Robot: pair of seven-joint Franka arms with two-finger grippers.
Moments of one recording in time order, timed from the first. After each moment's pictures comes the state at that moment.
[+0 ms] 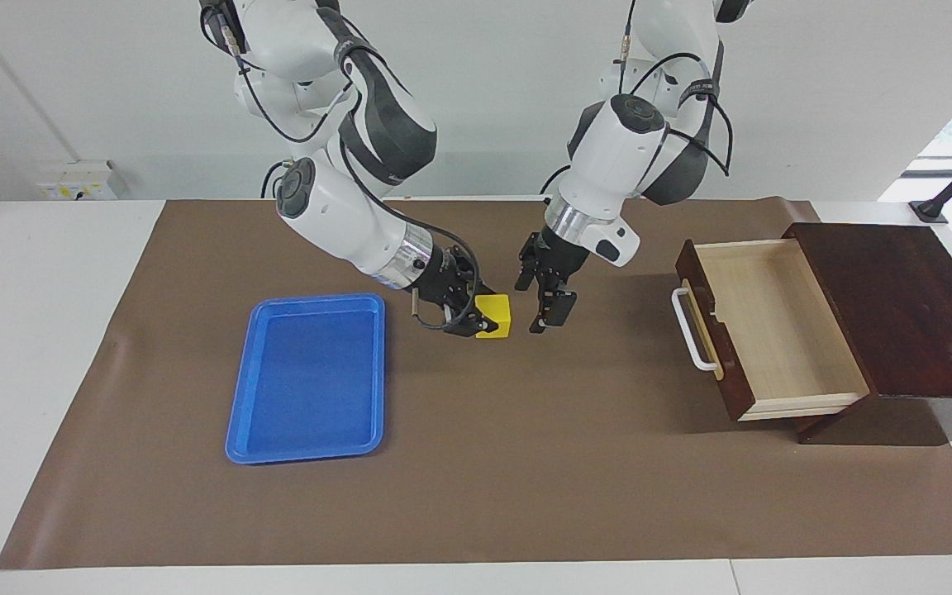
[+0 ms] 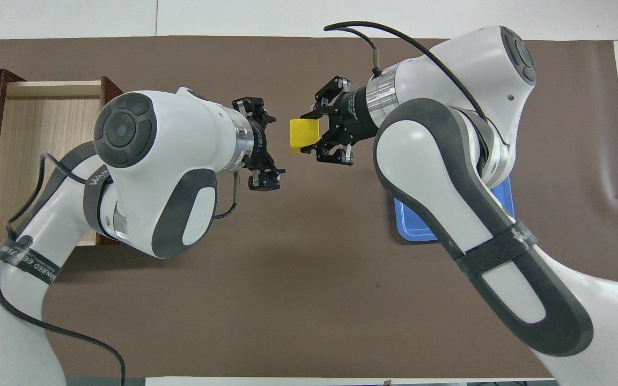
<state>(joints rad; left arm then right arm) -0.39 0.21 -0.19 -1.73 -0.22 2.28 -2.10 0.25 0.39 0.16 -1.49 0.67 2.07 1.70</state>
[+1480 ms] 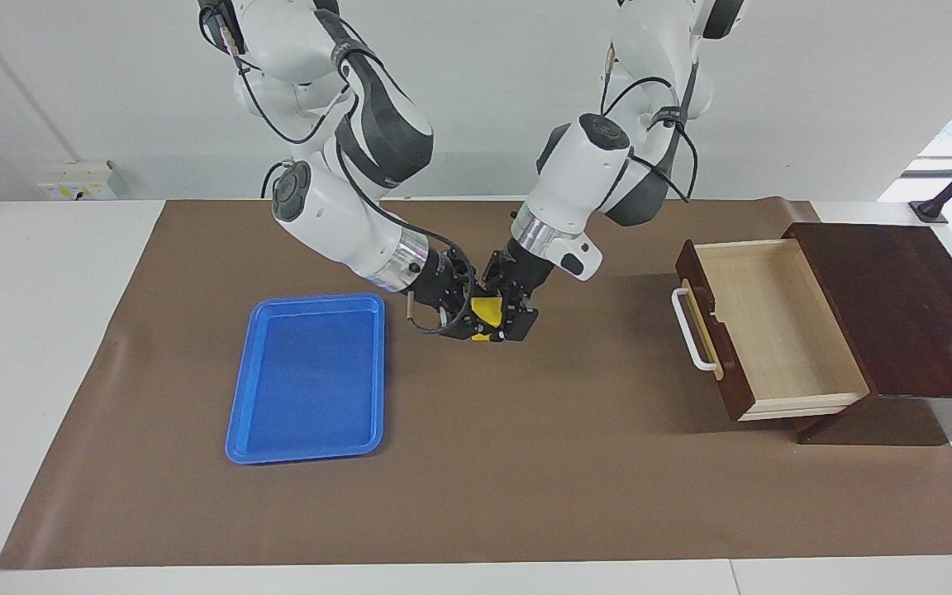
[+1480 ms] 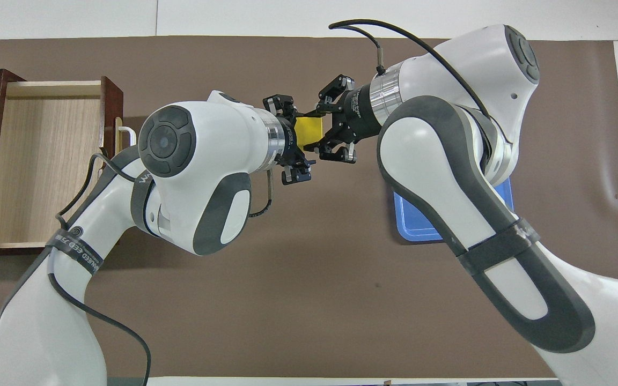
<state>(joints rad) -0.45 0.29 -0.18 -1.71 -0.24 2.43 -2.13 0.25 0.40 0.16 -1.50 0.67 2.06 1.70</state>
